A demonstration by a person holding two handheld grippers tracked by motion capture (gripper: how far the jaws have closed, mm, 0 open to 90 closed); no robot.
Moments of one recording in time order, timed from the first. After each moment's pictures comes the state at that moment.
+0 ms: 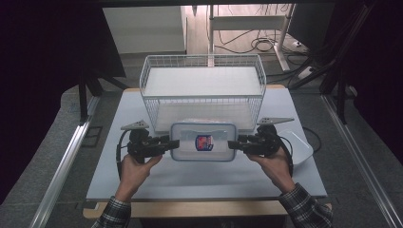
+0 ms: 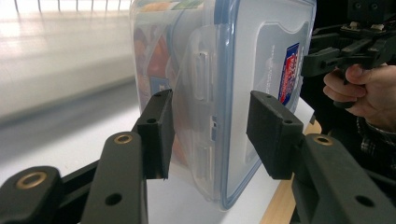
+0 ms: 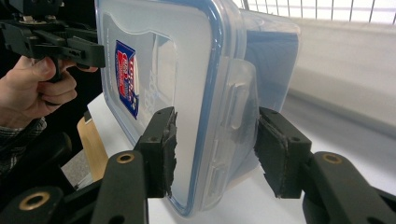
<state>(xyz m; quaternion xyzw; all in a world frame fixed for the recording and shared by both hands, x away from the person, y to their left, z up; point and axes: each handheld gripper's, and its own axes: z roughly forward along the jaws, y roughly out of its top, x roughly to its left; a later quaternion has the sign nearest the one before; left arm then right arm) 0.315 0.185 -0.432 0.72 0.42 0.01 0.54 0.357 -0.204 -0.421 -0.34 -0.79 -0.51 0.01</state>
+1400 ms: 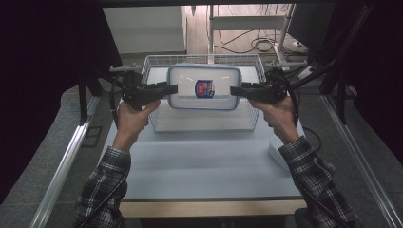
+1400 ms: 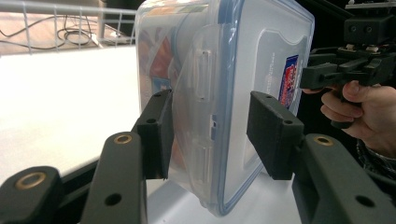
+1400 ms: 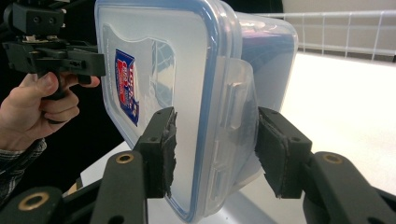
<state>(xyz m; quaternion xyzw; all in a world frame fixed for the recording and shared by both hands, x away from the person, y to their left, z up) 0.394 0.193 -0.314 0.70 0.40 0.07 0.59 0.432 -0.196 -0.302 -0.32 -0.76 -0.56 -0.04</state>
